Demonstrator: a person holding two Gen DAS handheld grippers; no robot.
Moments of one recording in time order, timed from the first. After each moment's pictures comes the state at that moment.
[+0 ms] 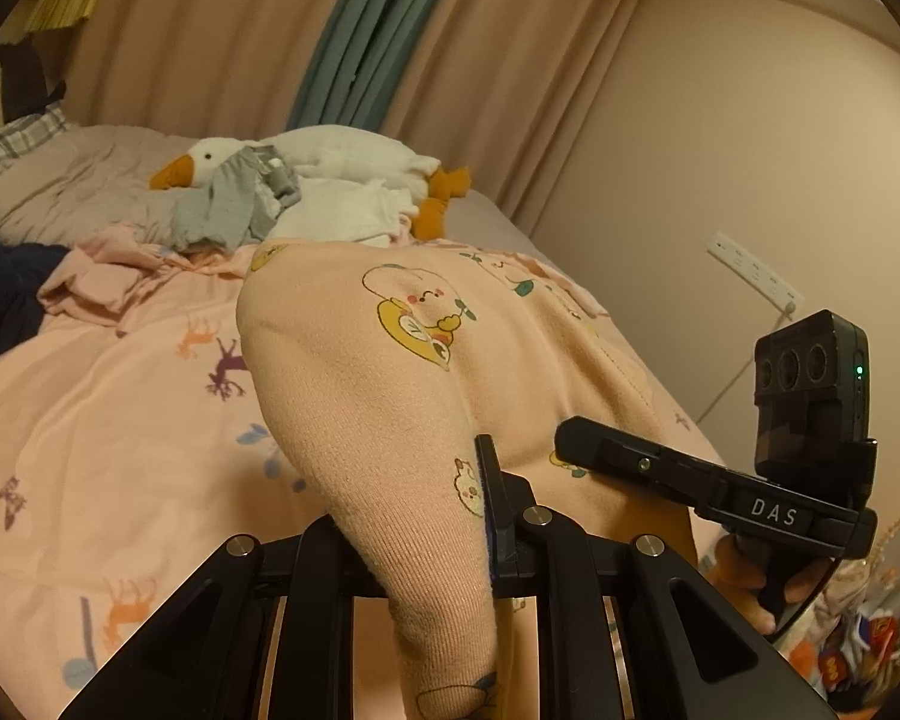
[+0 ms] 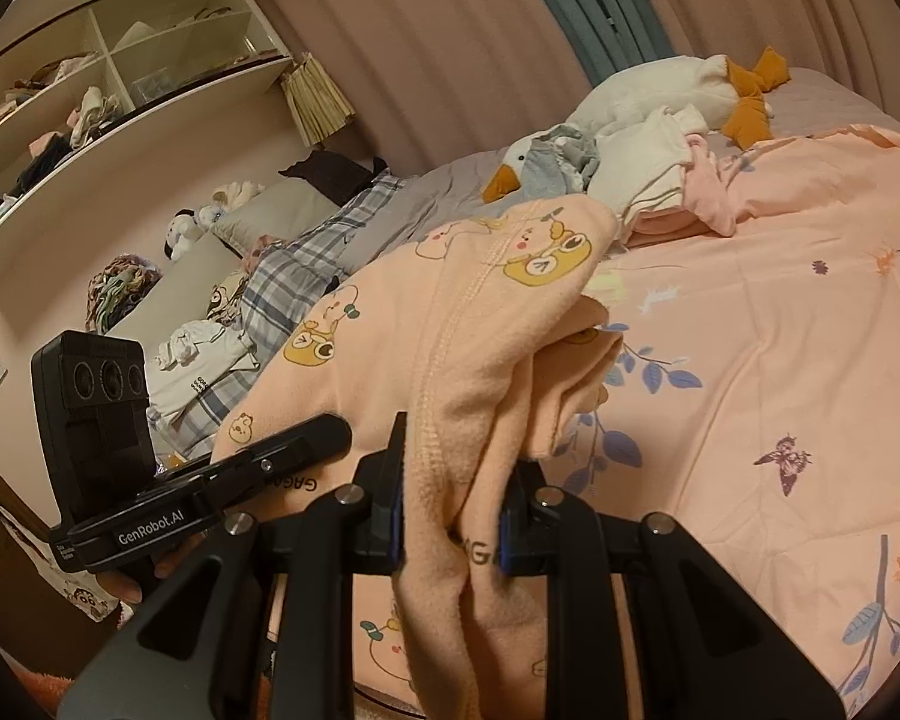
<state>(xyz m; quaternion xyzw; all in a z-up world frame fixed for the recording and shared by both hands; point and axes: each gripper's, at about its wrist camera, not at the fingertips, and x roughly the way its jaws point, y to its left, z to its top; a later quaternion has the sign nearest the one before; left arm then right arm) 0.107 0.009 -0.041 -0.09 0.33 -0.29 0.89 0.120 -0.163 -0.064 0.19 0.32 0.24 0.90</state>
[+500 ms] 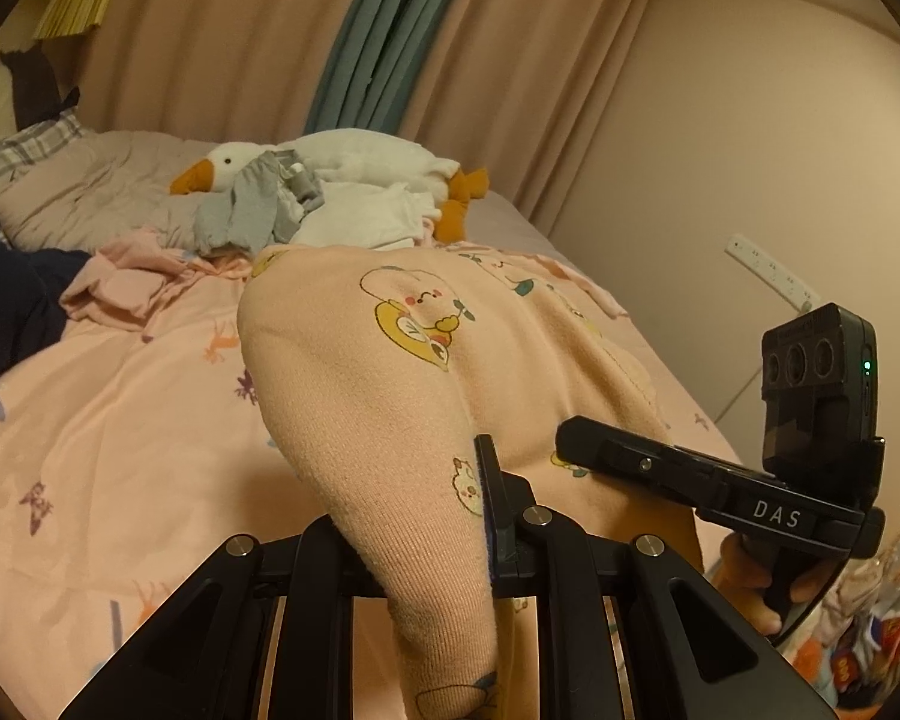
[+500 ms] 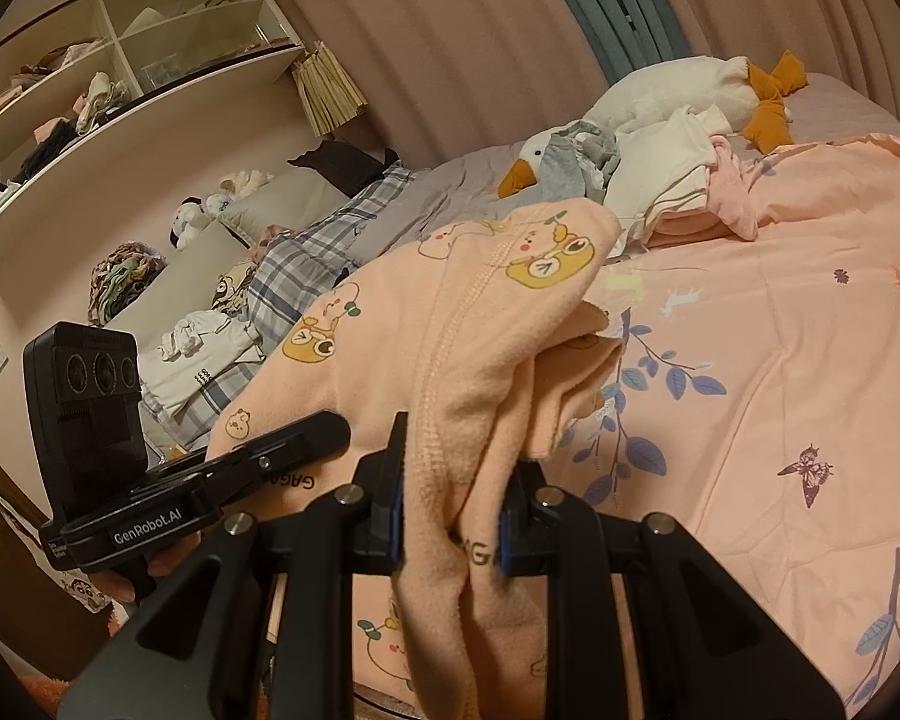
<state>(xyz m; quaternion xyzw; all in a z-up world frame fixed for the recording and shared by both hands) 0.108 0.018 -0.041 -0.08 0.33 -0.27 0.90 0.129 -0.147 -0.064 0.18 0.32 0.25 0.89</state>
